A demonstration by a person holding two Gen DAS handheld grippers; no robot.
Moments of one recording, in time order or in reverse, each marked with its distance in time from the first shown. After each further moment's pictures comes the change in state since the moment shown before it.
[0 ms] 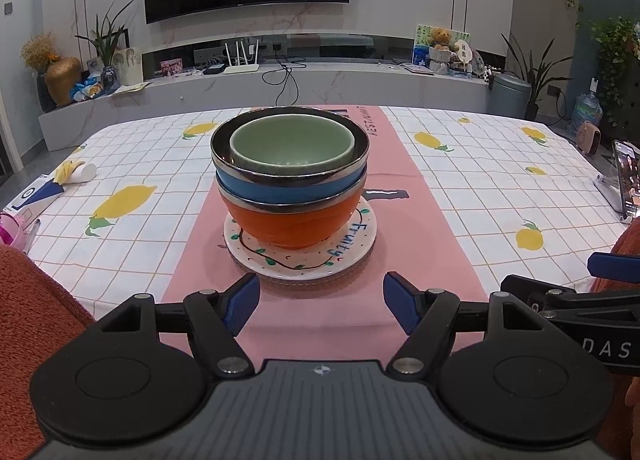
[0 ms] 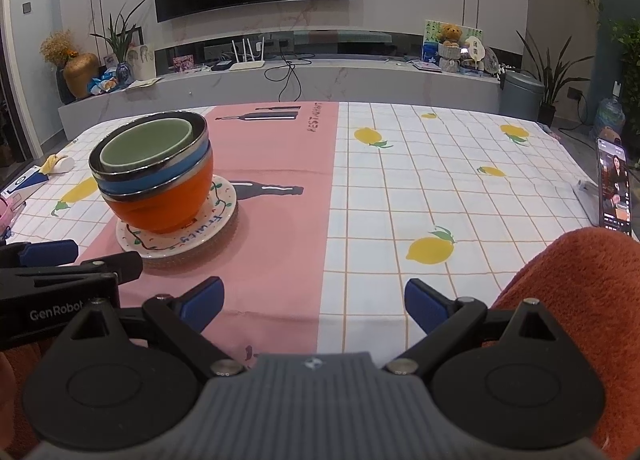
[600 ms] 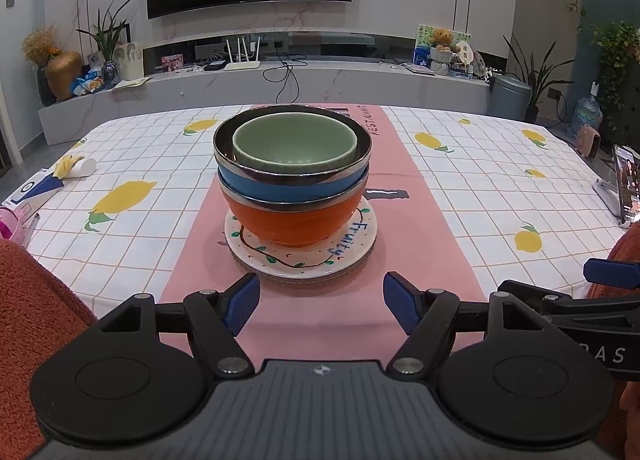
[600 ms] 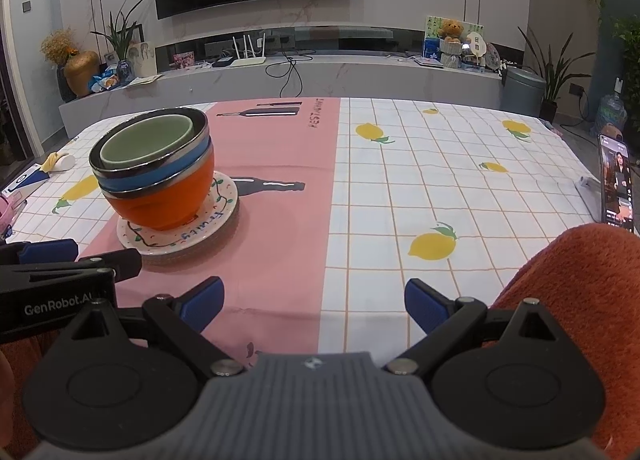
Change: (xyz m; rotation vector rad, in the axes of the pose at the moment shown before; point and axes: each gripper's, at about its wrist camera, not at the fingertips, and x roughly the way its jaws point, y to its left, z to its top) left arm 0.000 0.003 0.001 -0.019 0.006 -0.008; right arm 0.002 0.001 0.000 -0.002 0.012 0.006
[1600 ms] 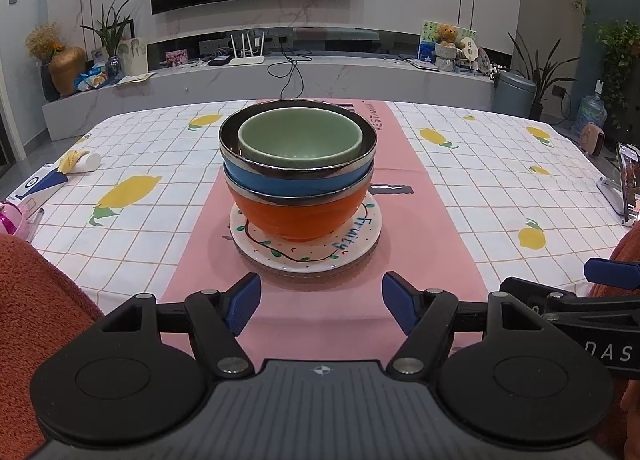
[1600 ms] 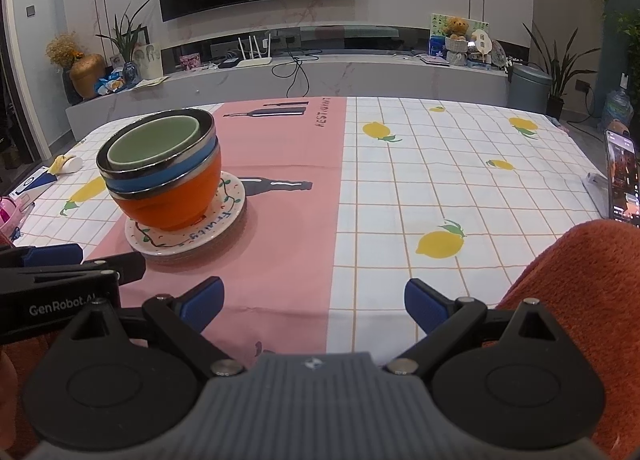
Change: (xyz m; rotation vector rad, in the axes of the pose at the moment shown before) left arm -0.002 0.001 0.000 -0.003 0.016 0.013; right arm -0.001 -0.002 -0.002 0.014 -0.001 0.027
